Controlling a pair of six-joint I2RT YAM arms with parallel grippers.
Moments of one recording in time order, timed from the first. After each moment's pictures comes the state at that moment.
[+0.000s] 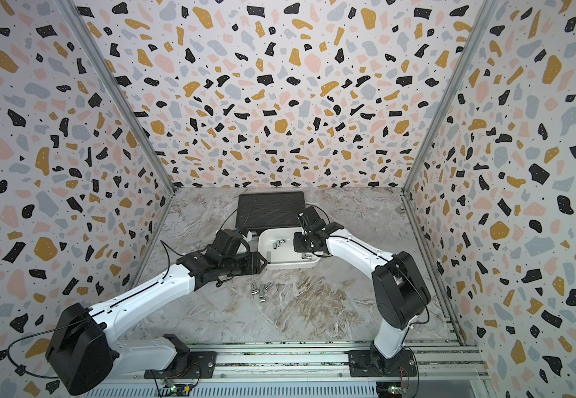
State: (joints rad) left arm -0.61 1.28 0.88 -0.46 0.16 -0.61; right arm 0.61 1.74 1.29 -0.55 -0.05 0.48
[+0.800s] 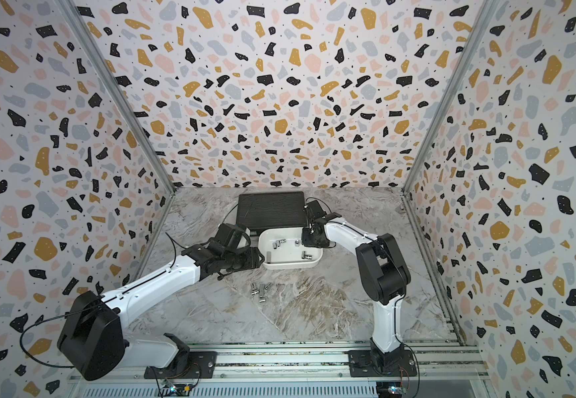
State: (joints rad) left arm -0.56 1.36 0.93 -0.49 0.15 -0.61; right arm 0.50 1.96 1.44 -0.62 -0.03 0.48
